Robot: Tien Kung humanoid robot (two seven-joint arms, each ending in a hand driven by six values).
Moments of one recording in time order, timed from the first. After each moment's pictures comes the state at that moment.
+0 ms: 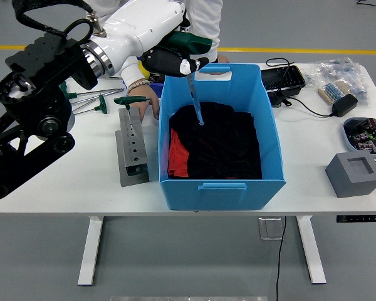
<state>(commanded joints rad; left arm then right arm) -0.96 0.39 -0.75 -1.66 1.90 -0.10 0.33 0.10 -0.18 0.09 0.18 0.02 -0.03 -0.12</state>
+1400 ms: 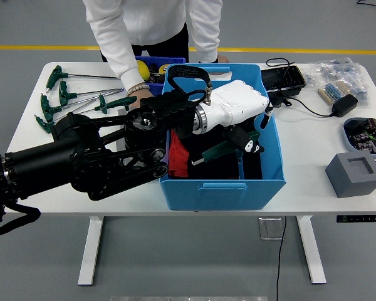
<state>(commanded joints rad) -1.14 0.07 -0.30 -1.18 1.84 0.04 0.12 0.11 -0.19 0.09 0.18 -0.03 -0.03 -0.14</state>
